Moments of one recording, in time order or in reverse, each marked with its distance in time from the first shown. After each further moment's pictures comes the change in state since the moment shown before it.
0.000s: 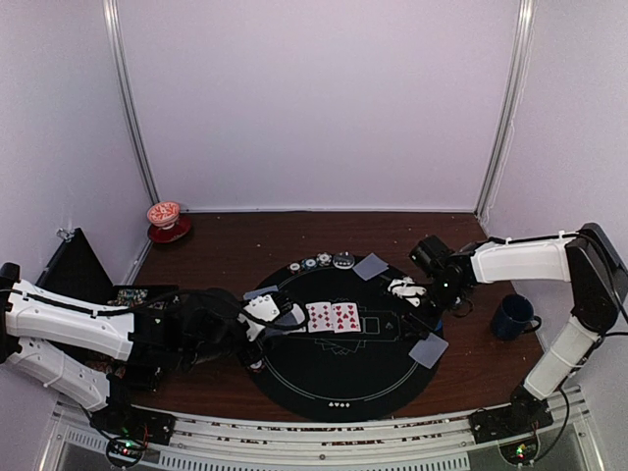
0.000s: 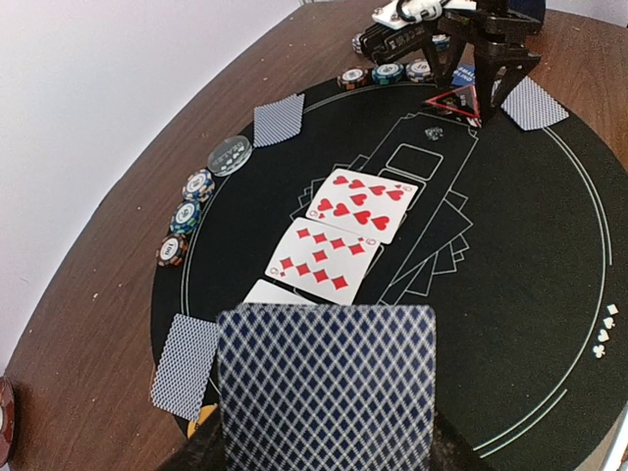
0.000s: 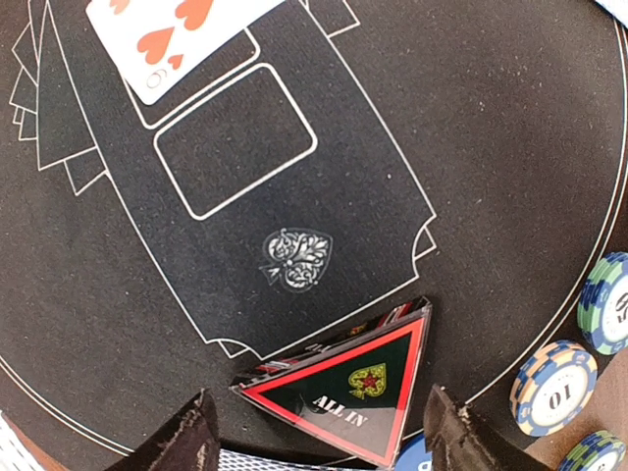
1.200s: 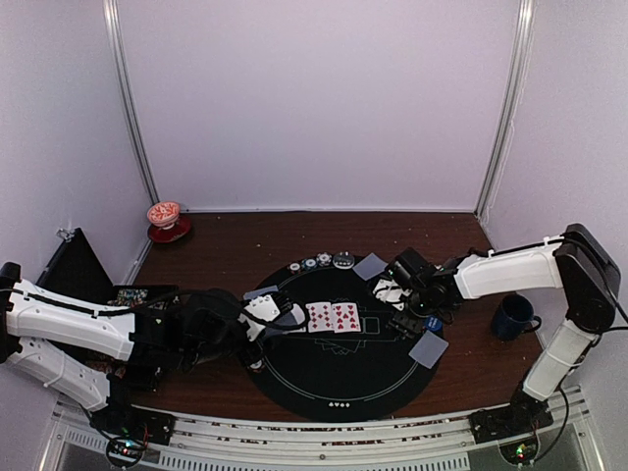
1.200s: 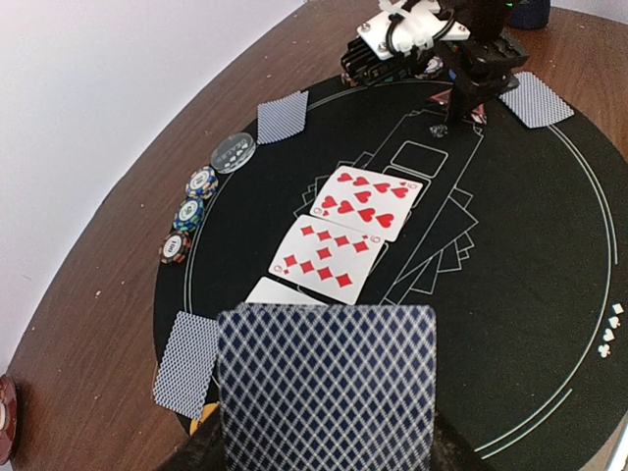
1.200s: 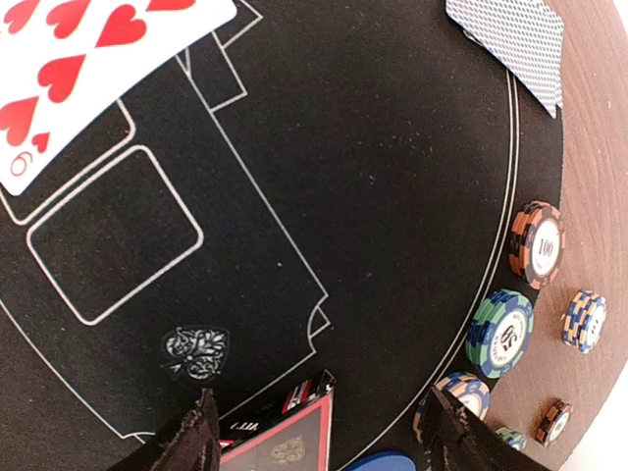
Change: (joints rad) left arm 0.000 0.006 0.000 0.000 -0.011 0.000; right arm 0.173 0.041 -0.020 0.181 0.438 0.083
